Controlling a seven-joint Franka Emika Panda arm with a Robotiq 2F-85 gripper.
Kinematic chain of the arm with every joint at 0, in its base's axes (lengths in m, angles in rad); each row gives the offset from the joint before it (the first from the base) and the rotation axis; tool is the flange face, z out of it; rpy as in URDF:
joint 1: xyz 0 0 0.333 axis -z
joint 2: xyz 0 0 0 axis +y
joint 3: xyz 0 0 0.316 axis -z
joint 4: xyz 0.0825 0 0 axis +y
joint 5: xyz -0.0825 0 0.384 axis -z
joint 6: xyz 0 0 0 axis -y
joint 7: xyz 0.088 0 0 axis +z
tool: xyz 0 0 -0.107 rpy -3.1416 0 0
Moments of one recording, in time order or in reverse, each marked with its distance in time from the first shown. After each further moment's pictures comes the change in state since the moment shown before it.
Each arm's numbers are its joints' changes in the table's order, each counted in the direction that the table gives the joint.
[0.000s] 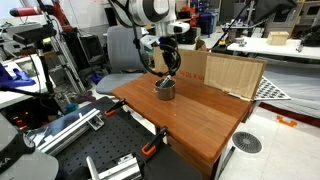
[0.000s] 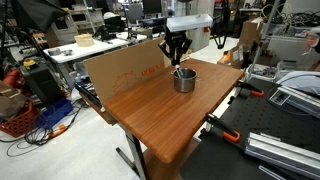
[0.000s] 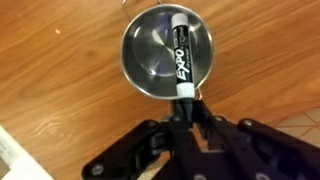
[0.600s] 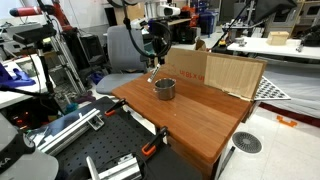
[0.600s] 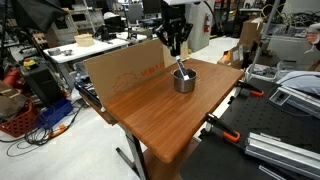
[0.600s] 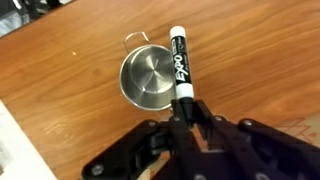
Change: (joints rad) arm -0.003 -0.139 -0.065 0.001 -0.019 -0.226 0.027
